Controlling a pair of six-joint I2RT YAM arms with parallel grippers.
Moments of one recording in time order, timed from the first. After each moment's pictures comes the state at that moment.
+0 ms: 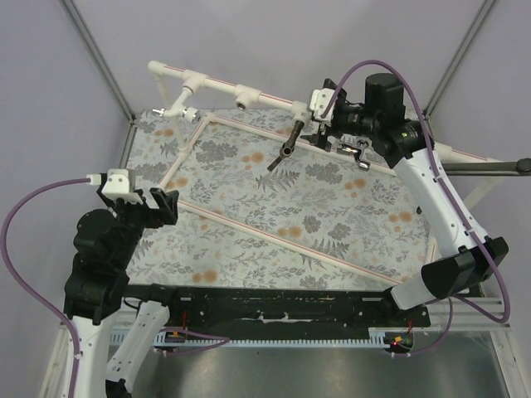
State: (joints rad) left arm -0.18 0.49 1.04 -0.70 -0.05 -0.11; right arm 0.36 1.50 1.72 -0.57 -0.65 -0.91
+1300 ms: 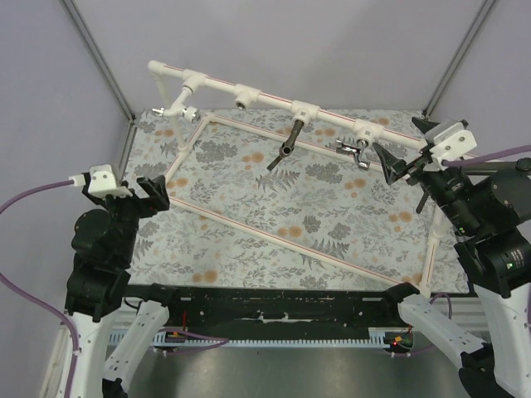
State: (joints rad) left arm -0.23 0.48 1.02 -0.56 -0.28 -0.15; right arm 0.36 0.78 1.43 -0.39 -0.16 -0.37
